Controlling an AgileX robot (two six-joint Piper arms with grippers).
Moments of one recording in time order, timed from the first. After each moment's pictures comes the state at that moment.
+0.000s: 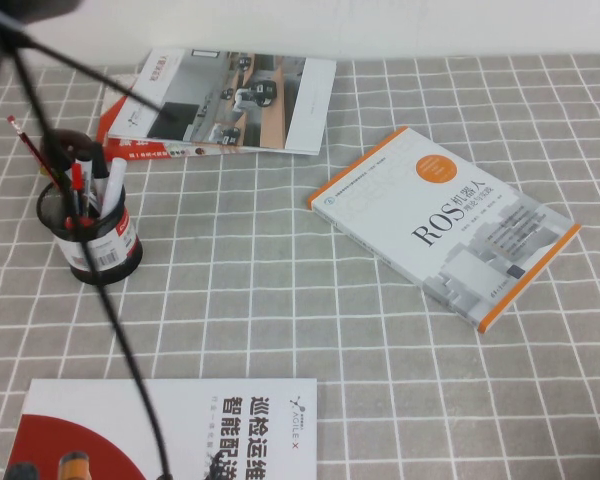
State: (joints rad) right arm -0.04 0.01 0.03 0.14 0.38 0.06; left arm -0.75 1.92 -2.46 0.21 1.09 0.18
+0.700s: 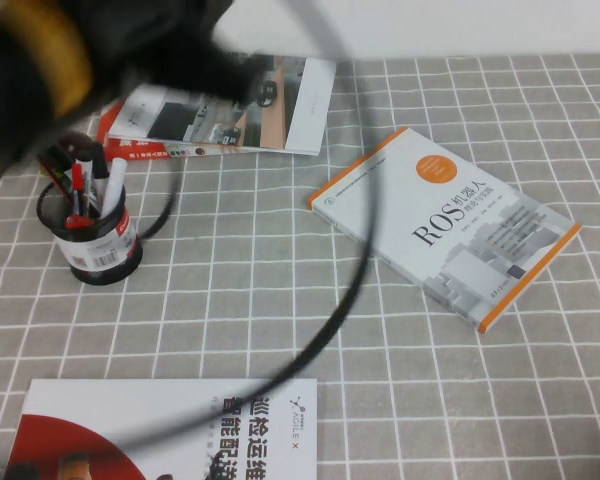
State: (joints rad) right arm -0.04 0.01 0.03 0.14 0.38 0.06; left arm -0.71 1.19 -1.19 0.63 0.31 -0.38
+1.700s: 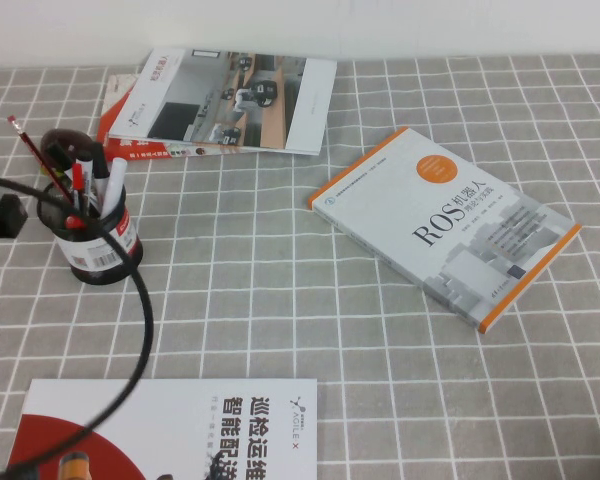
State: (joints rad) right arm -0.04 0.01 0.03 0.14 0.38 0.06; left arm -0.05 0.95 -0.52 0.42 -0.40 -0.35
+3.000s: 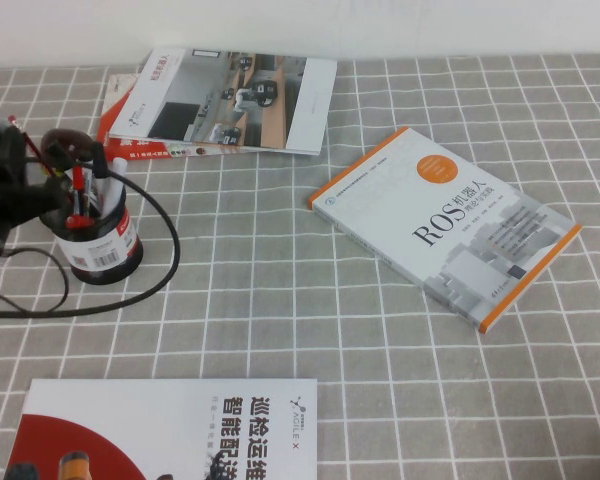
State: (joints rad) right arm -0.04 0.01 0.03 0.14 0.38 0.06; left arm -0.02 1.60 -0.56 0.10 -1.04 -0.21
